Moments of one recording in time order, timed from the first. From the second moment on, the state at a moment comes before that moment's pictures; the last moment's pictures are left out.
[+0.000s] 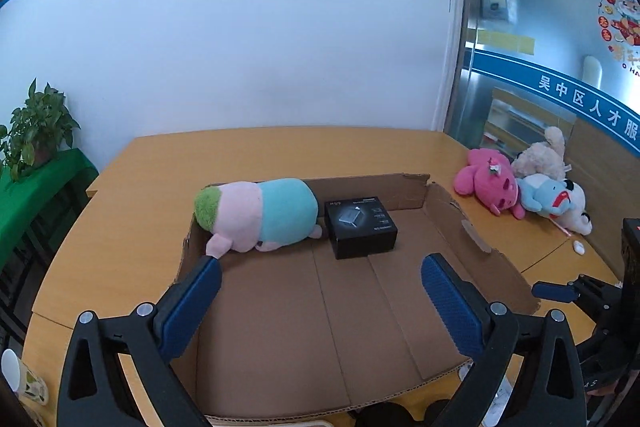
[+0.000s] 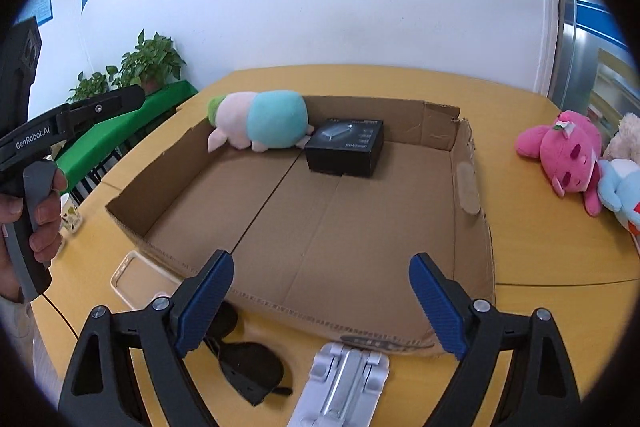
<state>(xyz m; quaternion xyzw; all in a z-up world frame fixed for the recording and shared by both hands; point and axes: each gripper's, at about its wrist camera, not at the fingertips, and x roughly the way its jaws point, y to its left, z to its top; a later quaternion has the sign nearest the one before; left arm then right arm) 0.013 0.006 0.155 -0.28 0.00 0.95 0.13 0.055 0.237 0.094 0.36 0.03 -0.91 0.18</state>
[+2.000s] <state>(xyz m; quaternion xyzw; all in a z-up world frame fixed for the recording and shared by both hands) 0.046 0.215 -0.003 -0.57 -0.09 0.72 0.40 0.156 0.308 -0.020 0.46 -0.03 -0.89 0.08</state>
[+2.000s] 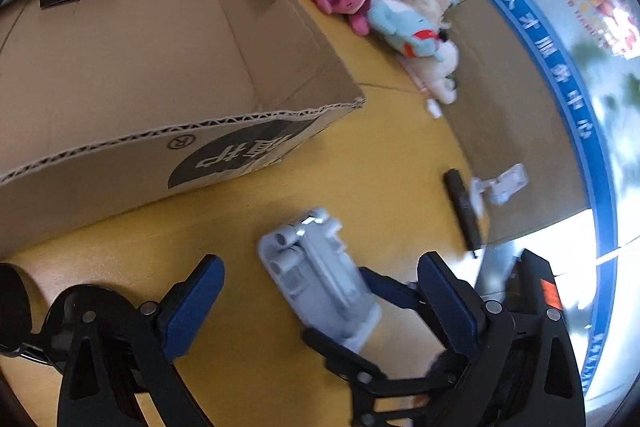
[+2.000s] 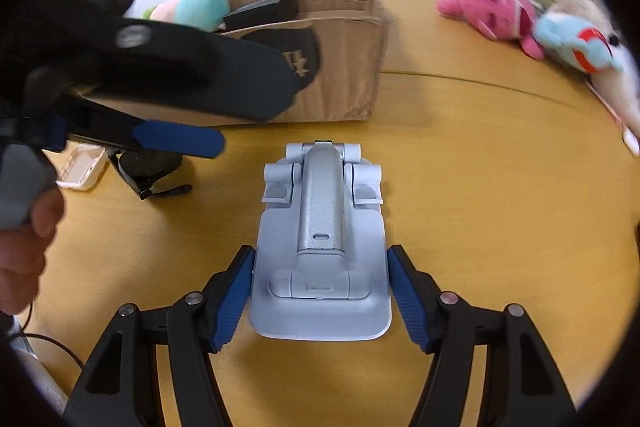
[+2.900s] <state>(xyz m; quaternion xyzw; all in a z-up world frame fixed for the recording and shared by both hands) 0.079 0.246 0.000 -0.56 -0.03 0.71 0.42 0.167 0.294 0.002 0.41 -0.04 -0.91 0.08</state>
